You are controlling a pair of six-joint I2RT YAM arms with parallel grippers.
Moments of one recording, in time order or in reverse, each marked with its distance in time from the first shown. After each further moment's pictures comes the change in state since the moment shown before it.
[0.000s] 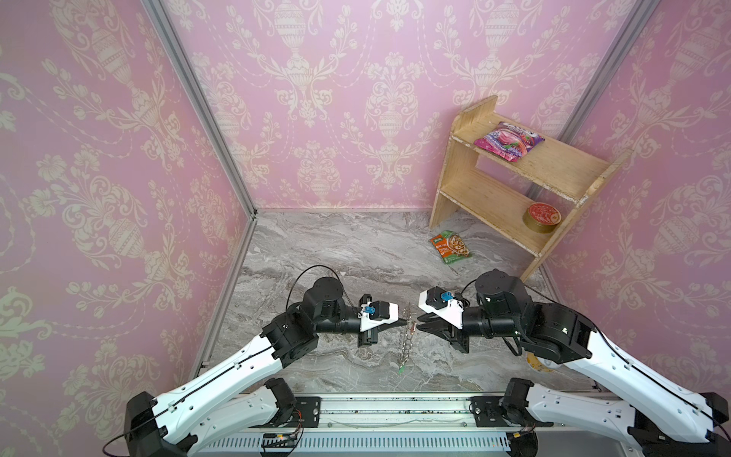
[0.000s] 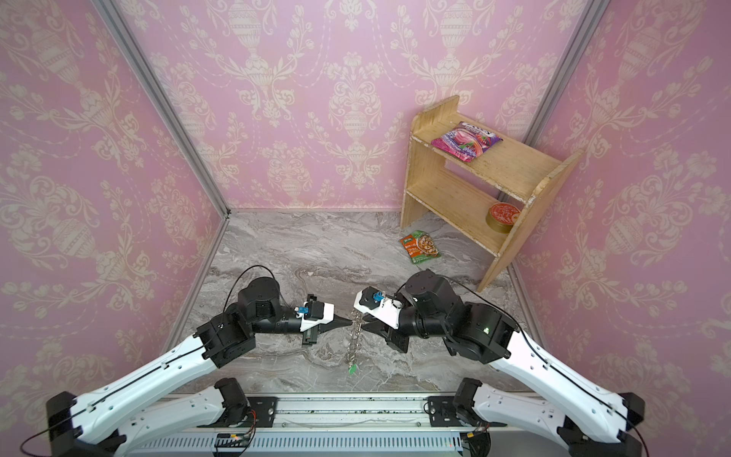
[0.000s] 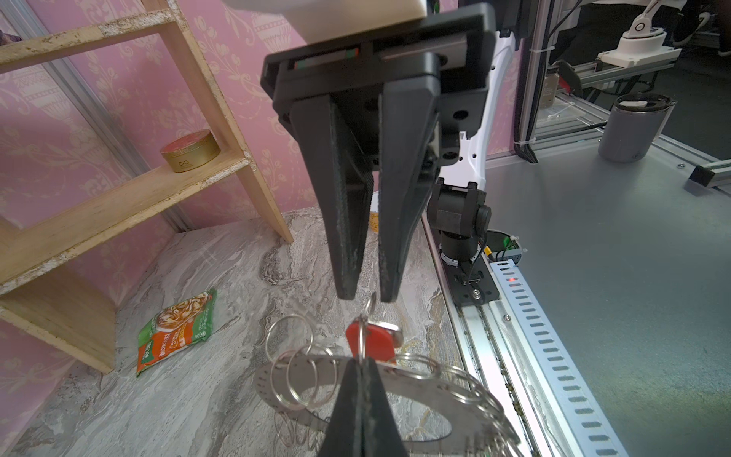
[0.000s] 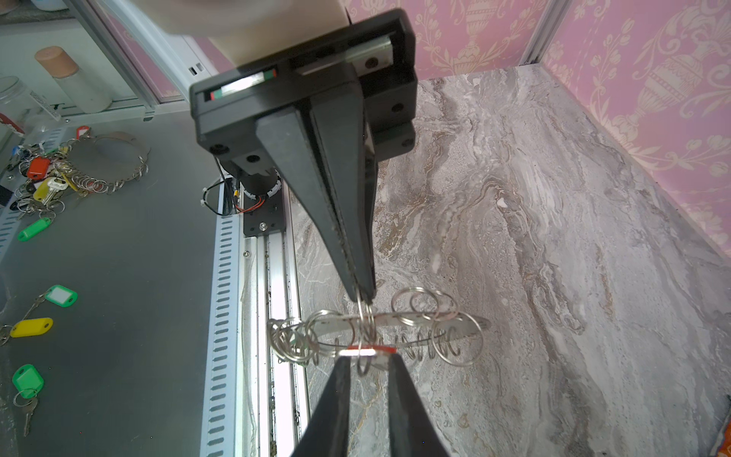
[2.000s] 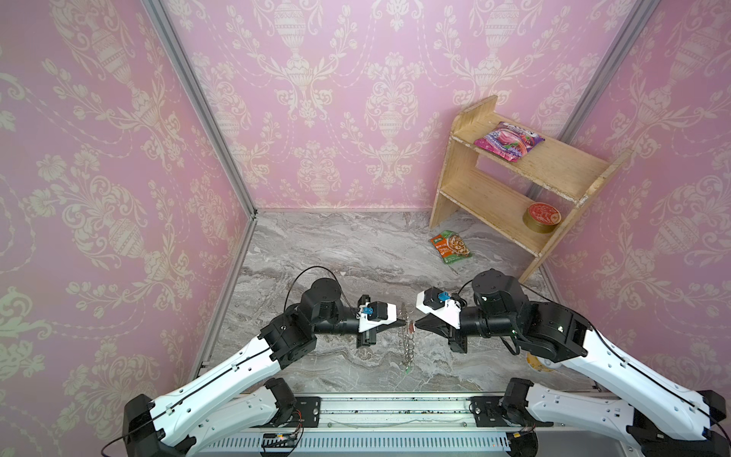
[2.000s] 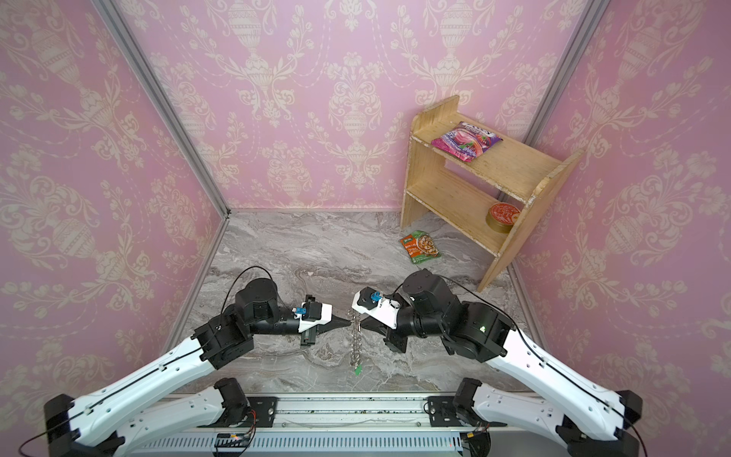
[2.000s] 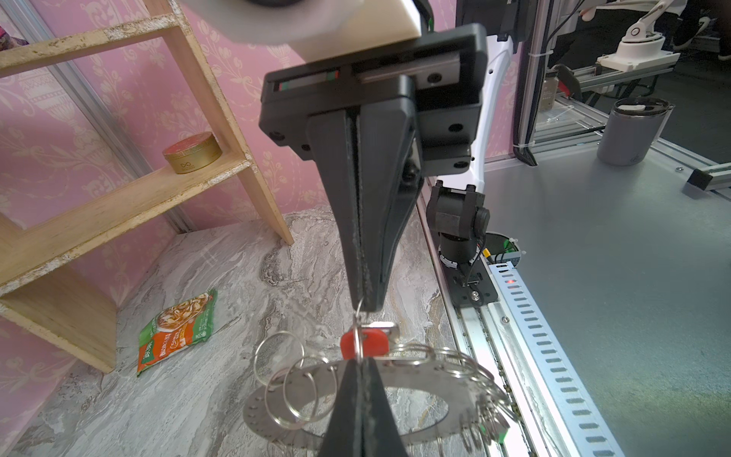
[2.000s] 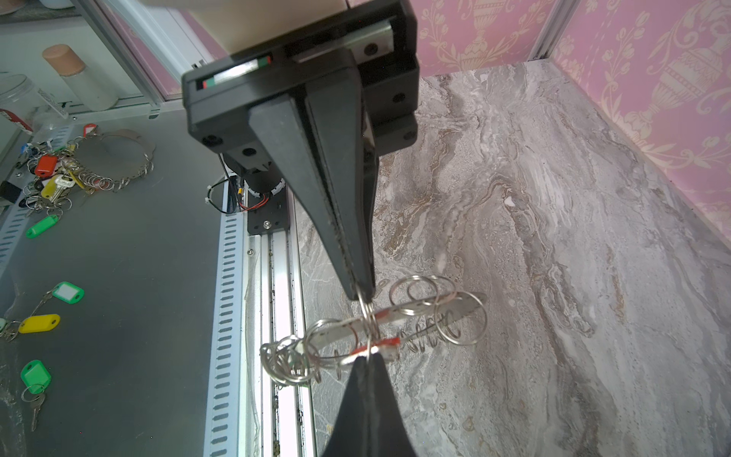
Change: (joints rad) left arm 0.000 -0.016 -0.009 0.001 0.000 -0.008; right arm 0.000 0.013 -0.004 0.006 -0.017 0.000
